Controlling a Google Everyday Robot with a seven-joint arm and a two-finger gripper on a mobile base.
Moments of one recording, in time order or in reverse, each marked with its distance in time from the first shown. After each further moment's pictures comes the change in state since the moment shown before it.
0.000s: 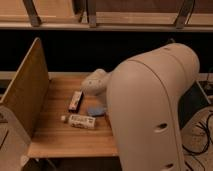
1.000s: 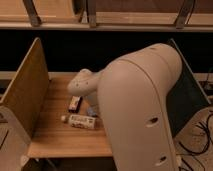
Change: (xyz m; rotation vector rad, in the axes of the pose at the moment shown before) arm -0.039 0.061 -0.031 -0.036 -0.188 -0.213
